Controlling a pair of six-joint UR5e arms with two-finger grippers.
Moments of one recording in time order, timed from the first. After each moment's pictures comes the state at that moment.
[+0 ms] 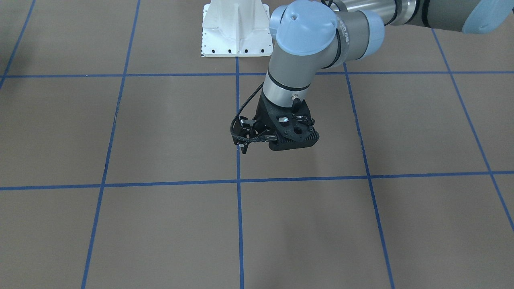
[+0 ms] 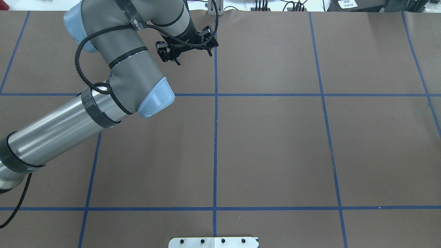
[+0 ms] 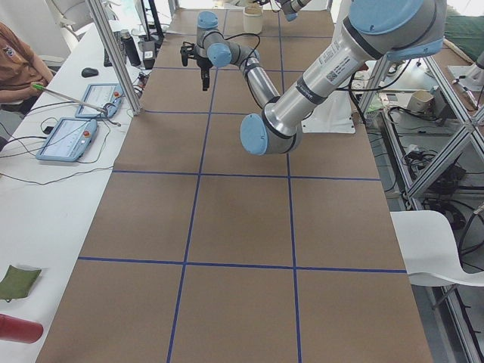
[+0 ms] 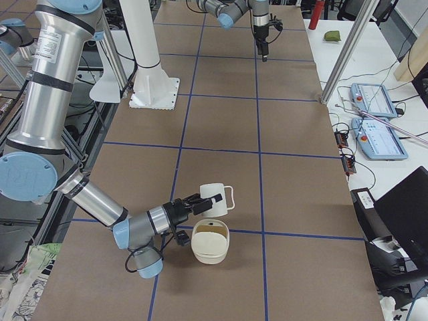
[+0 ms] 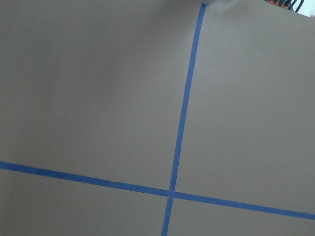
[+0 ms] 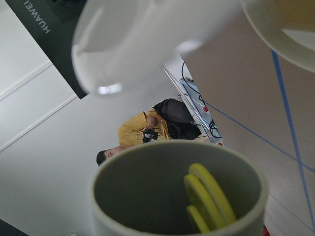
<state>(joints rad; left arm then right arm) -0.78 -2.50 -1.51 -1.62 -2.02 -1.30 1.14 -1.84 1.02 1.13 1.54 2.93</state>
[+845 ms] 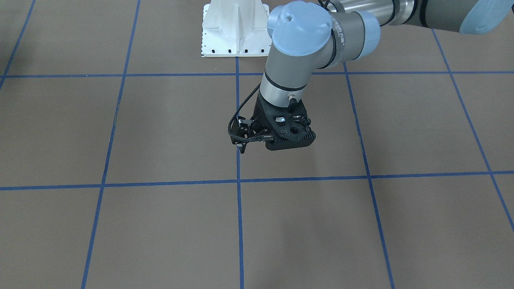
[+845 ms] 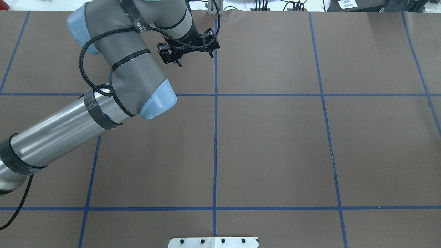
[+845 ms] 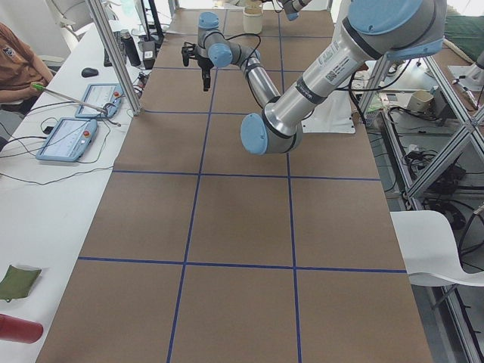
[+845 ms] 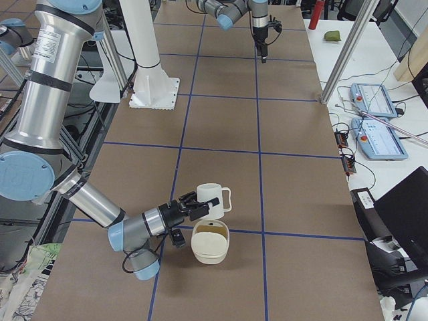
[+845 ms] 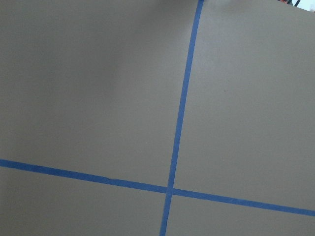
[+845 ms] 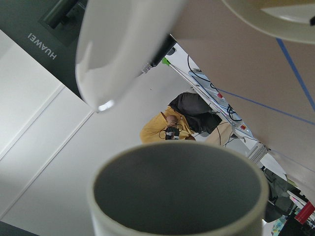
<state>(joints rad) -0.78 -2.50 -1.50 -1.61 -2.01 -1.30 1.14 -1.85 1.01 1.18 1.52 3.12</state>
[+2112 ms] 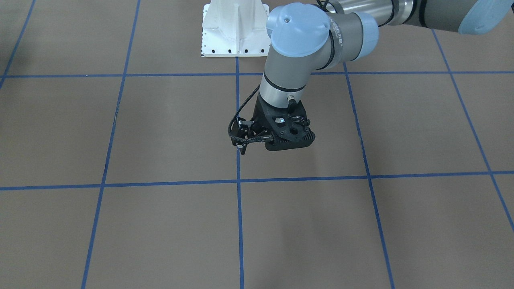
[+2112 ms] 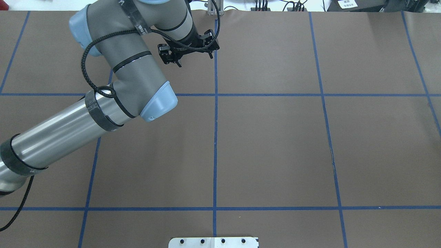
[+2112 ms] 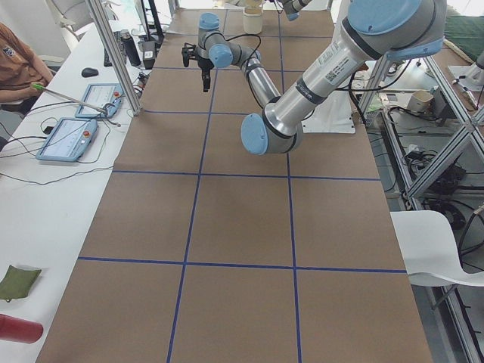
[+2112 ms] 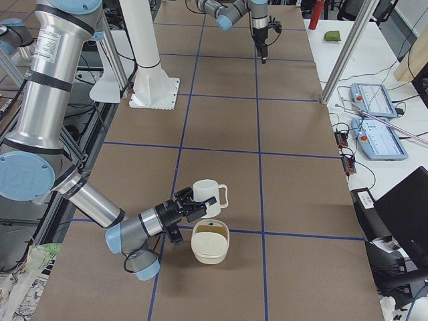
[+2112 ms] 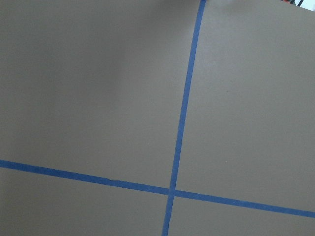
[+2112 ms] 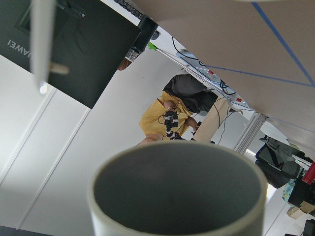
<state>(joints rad) -0.77 -2.50 -1.50 -1.61 -1.99 -1.30 1.14 -1.85 1.00 1.24 1.52 3.27</state>
